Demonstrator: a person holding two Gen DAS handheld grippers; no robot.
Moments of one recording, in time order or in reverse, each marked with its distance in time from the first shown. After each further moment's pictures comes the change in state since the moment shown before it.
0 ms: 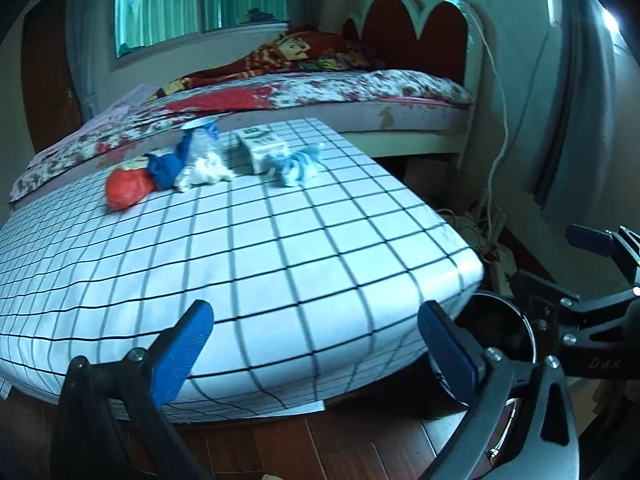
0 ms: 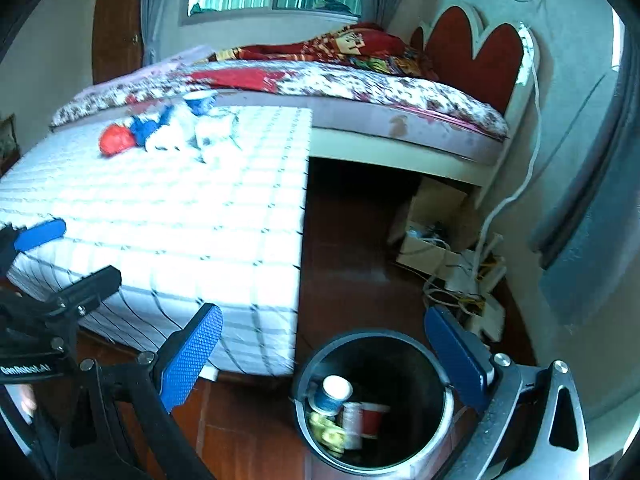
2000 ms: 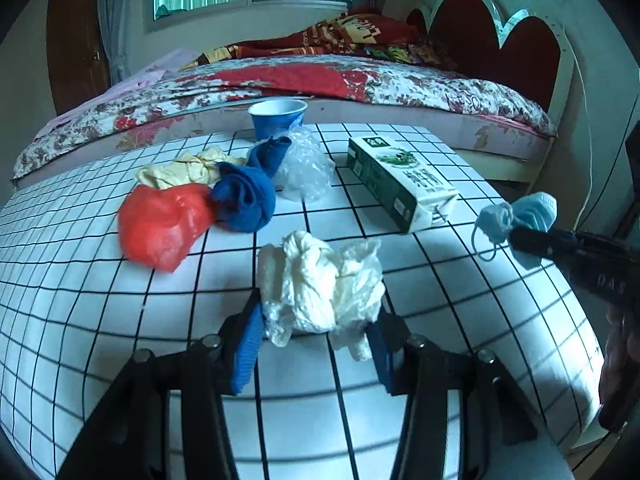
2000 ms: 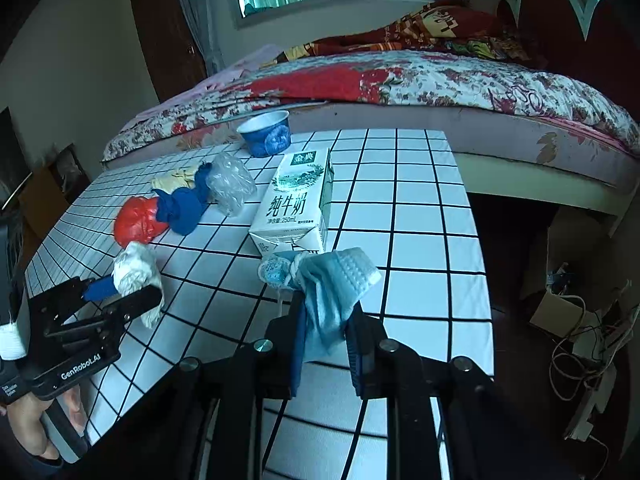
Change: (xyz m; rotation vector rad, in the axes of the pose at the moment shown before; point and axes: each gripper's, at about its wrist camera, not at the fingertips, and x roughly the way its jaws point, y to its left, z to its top) left arm 0.119 0.127 0.085 -0.110 0.066 0.066; right arm 0.167 0.059 0.148 0.024 0.039 0.370
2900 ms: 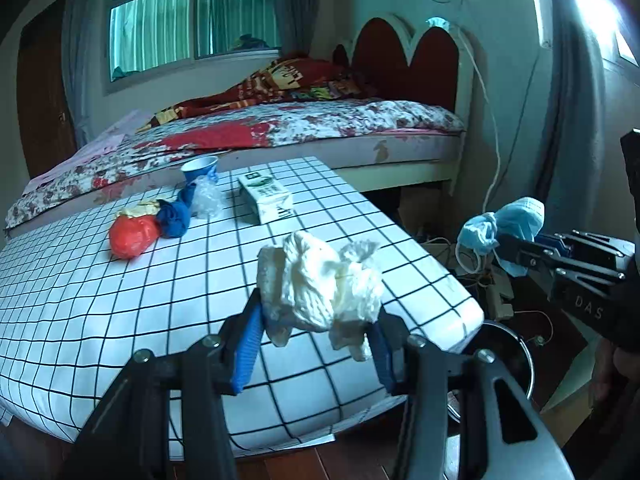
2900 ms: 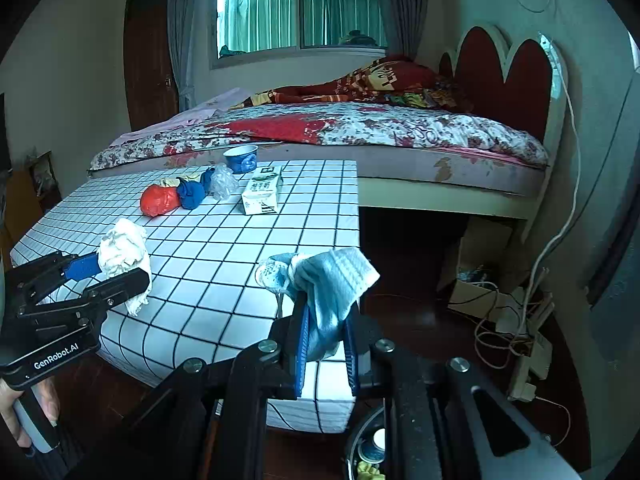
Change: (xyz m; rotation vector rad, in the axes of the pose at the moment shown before) left arm -0.127 -0.100 -0.069 0.159 -0.159 -0.137; right arm -0.181 0.001 -0.121 -0.026 -0.171 -0.224
